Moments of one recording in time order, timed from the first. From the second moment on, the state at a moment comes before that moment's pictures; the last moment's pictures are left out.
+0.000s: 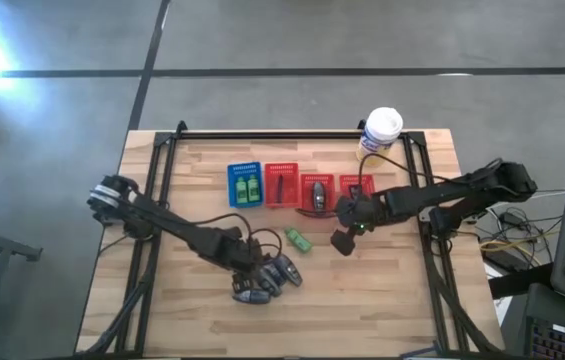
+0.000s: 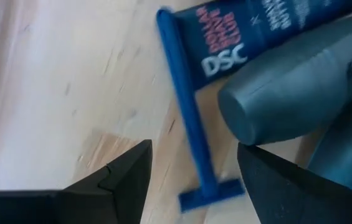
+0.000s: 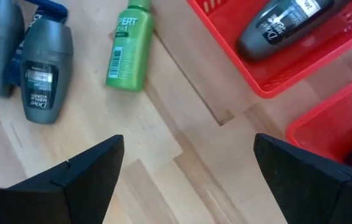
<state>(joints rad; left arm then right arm) -0.36 1.68 1.00 -0.56 -0.10 -0.66 0.12 1.36 0.88 -0.61 0.10 0.77</state>
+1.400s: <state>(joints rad) 0.23 1.74 1.10 -0.11 -0.27 -1.13 0.12 1.25 0.87 -0.73 0.27 1.02</state>
